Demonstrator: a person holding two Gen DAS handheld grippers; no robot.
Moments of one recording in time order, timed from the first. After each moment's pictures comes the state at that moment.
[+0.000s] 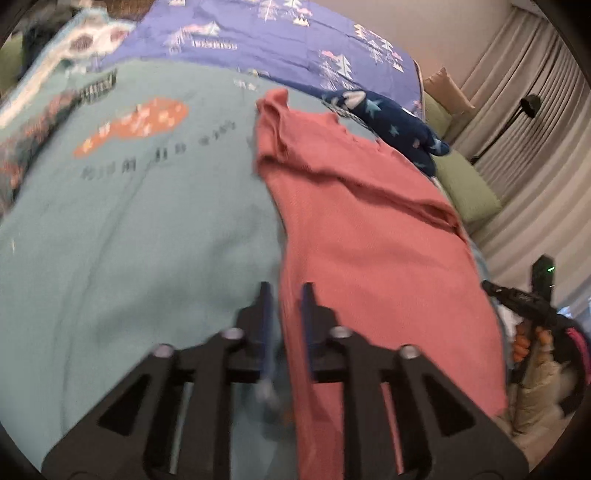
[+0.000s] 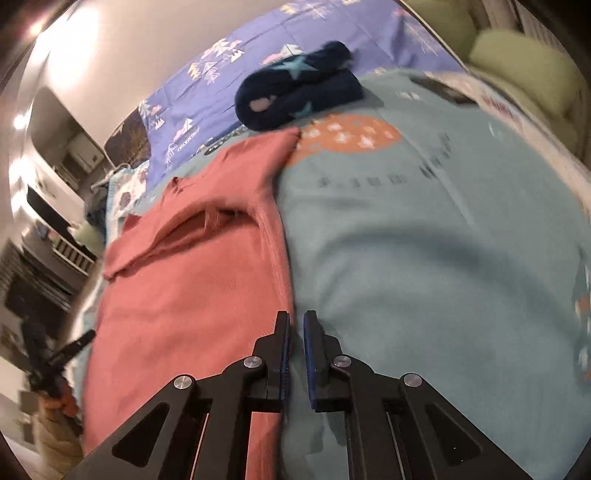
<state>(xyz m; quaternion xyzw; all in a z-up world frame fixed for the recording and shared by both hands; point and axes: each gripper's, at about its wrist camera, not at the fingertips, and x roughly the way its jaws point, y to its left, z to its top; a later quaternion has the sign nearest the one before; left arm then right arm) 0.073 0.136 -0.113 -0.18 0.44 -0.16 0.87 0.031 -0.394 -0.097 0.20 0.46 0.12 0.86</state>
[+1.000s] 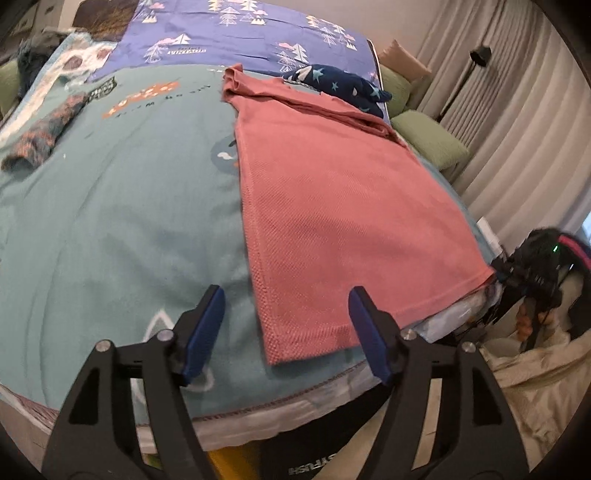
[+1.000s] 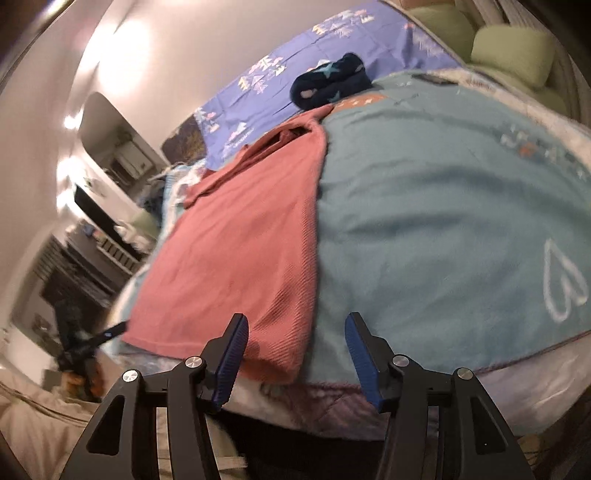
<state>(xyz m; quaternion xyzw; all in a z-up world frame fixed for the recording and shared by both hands) -0.096 0.124 -0.119 -0.12 0.42 -0.19 0.88 -0.174 -0.385 -0.117 0.23 0.40 0.20 0.86</state>
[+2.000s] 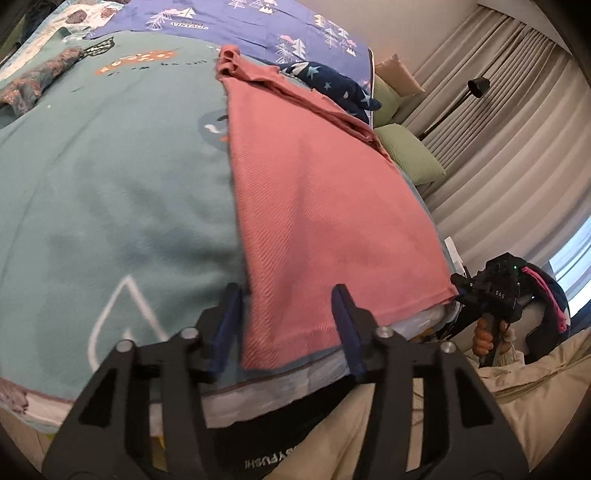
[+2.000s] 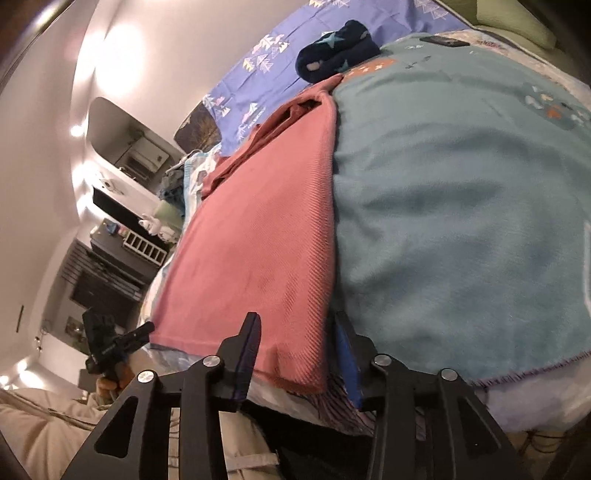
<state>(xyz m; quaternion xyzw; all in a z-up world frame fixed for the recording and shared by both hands) -0.100 0.121 -0.129 -0.19 0.43 -0.23 0.85 -0.149 -0.383 -0.125 0.27 0.43 0.24 0.83</state>
